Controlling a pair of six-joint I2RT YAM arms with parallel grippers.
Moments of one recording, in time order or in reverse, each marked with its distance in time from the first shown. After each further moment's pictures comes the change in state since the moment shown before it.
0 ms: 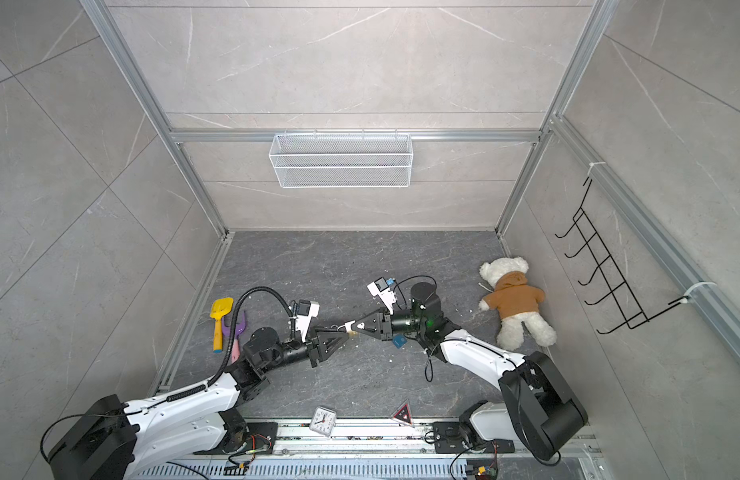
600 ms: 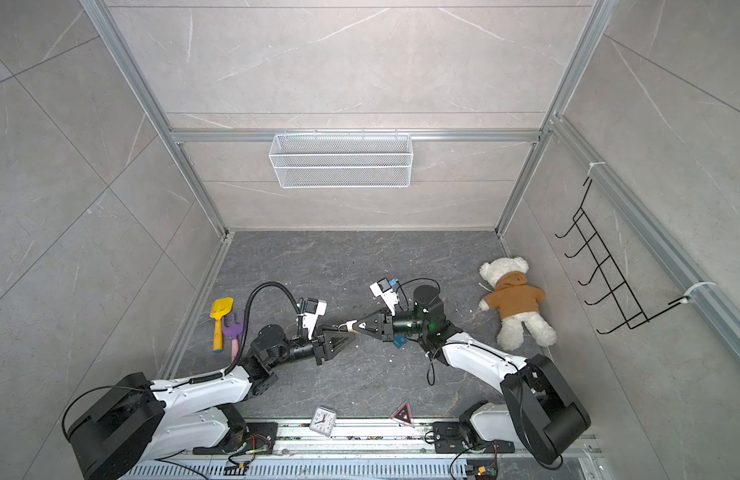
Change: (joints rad) left arm 0.003 0.146 0.018 0.171 0.080 -0.056; right arm -0.003 -0.024 -0.034 0.048 0.024 0.011
